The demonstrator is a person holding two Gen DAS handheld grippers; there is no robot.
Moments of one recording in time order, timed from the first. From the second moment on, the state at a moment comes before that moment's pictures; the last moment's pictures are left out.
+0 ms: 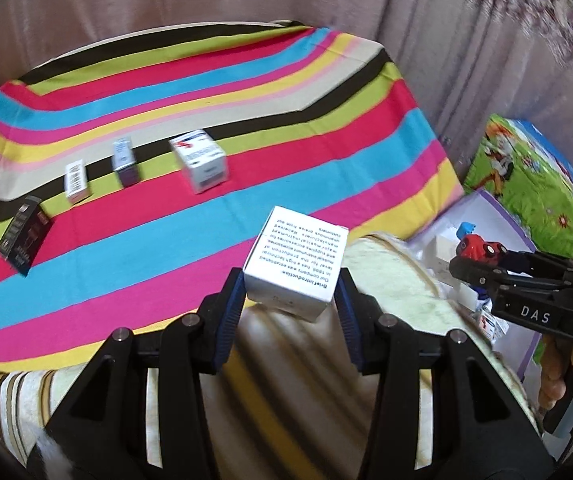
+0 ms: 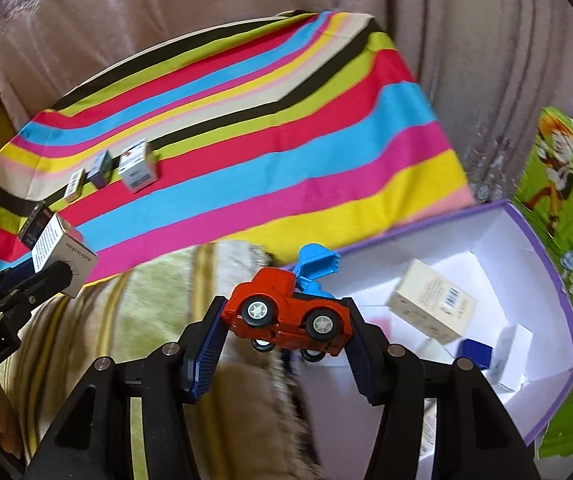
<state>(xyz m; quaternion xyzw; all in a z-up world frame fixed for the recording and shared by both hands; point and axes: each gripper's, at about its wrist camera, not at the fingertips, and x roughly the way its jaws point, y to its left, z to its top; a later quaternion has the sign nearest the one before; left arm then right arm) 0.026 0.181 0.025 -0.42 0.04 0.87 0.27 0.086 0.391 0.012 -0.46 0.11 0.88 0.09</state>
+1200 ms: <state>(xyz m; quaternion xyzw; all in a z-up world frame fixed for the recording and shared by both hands) 0.073 0.307 0.030 -0.40 0.15 0.80 0.43 0.174 0.513 -0.013 -0.42 0.22 0.85 0.21</state>
